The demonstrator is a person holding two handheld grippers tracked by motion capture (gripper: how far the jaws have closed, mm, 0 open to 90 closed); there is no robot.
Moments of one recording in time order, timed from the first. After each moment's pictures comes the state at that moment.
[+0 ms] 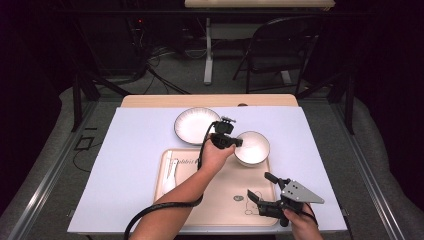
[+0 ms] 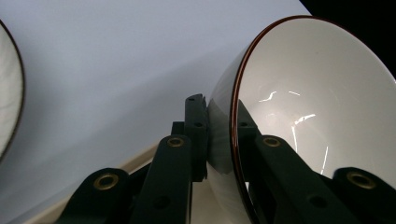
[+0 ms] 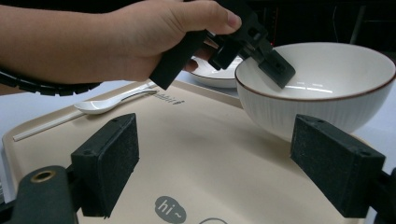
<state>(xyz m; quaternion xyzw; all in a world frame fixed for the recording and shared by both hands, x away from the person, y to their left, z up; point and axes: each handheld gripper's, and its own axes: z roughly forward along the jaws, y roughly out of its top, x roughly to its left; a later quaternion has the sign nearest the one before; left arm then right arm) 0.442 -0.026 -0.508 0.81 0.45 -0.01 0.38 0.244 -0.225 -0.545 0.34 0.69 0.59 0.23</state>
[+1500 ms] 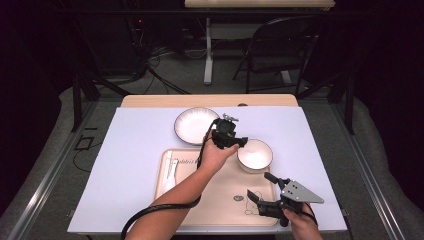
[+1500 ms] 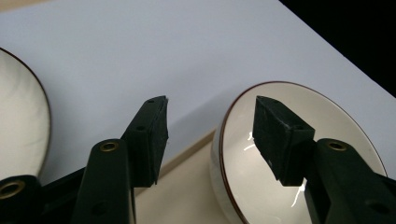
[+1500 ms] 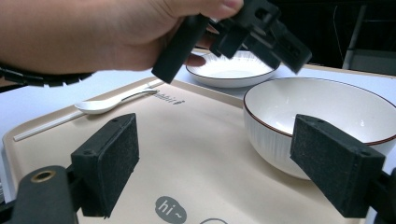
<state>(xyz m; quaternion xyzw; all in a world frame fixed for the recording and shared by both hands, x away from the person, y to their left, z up) 0.435 -0.025 -0.489 0.81 0.42 0.08 0.41 0.244 -0.225 -0.545 0.34 0.69 0.59 0.23</state>
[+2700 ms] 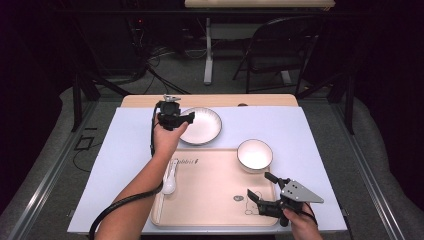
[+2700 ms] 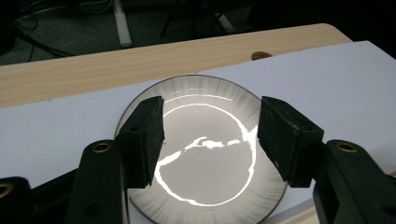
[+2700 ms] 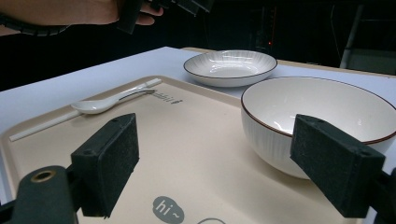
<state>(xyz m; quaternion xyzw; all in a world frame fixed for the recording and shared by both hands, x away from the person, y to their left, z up) 0.473 0.145 -0.457 0.70 0.55 0.21 0.41 0.245 -0.225 -0.546 0.34 0.69 0.59 0.23</state>
